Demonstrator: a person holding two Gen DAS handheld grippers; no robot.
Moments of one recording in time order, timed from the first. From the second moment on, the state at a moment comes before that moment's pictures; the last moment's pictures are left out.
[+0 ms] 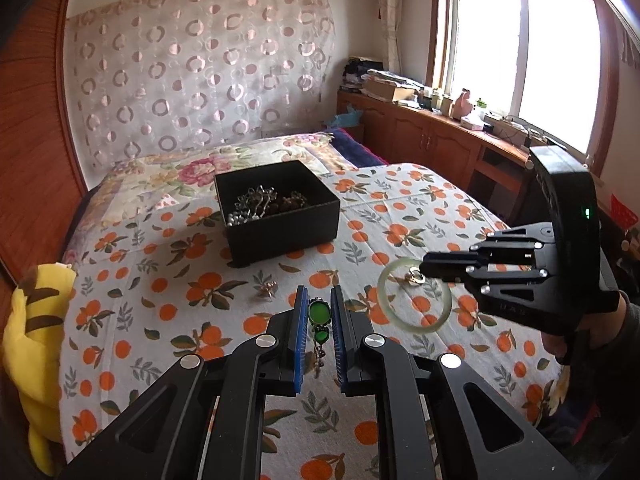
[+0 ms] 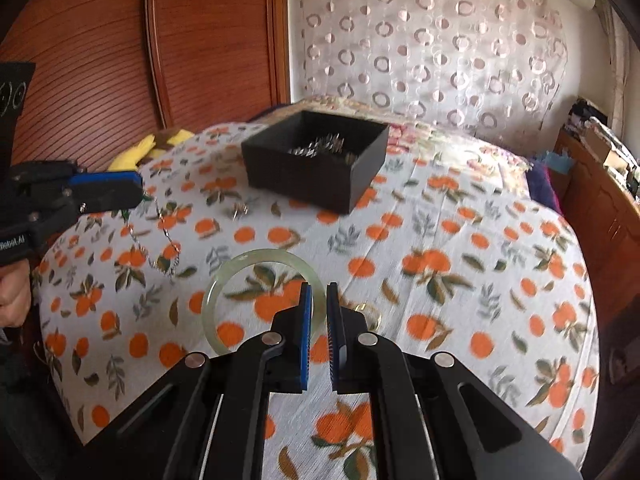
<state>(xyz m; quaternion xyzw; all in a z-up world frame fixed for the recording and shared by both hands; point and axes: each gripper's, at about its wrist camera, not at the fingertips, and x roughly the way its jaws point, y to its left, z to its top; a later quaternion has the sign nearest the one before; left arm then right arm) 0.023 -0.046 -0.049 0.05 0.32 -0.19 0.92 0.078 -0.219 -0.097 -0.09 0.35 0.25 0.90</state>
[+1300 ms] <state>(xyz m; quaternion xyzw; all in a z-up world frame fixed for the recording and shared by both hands) 0.143 -0.022 -0.015 0.04 0.31 -0.12 0.94 0.227 -0.175 -0.069 -0.09 0.31 0.28 0.90</state>
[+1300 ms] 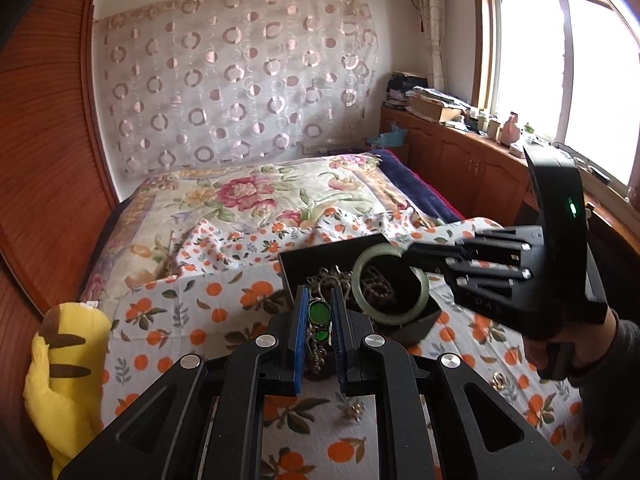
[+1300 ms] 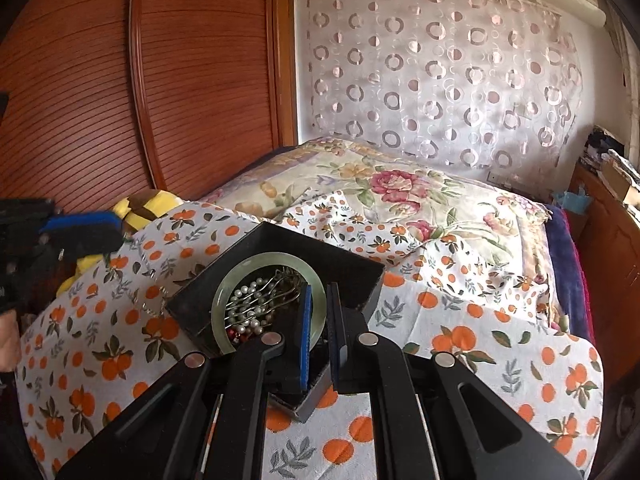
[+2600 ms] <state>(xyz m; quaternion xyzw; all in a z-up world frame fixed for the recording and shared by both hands) 0.220 -0.056 -0.017 0.03 0.30 -0.15 0.94 0.220 -0.188 -0.052 -0.06 0.31 0.28 0.91</state>
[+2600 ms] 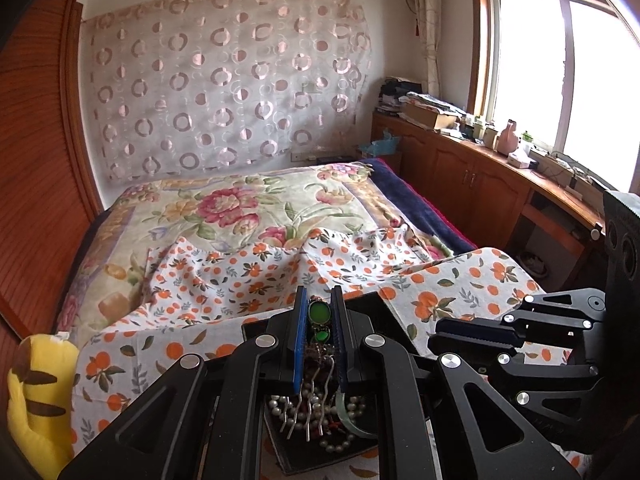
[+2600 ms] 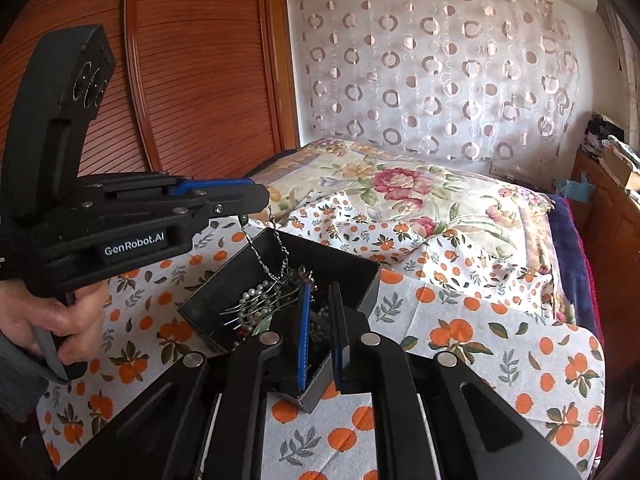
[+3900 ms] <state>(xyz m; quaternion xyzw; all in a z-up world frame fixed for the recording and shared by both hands) 0.133 -0.026 -0.094 0.05 0.39 -0.17 0.90 0.112 -0.243 -0.130 -0.06 0.41 0.23 0.88</state>
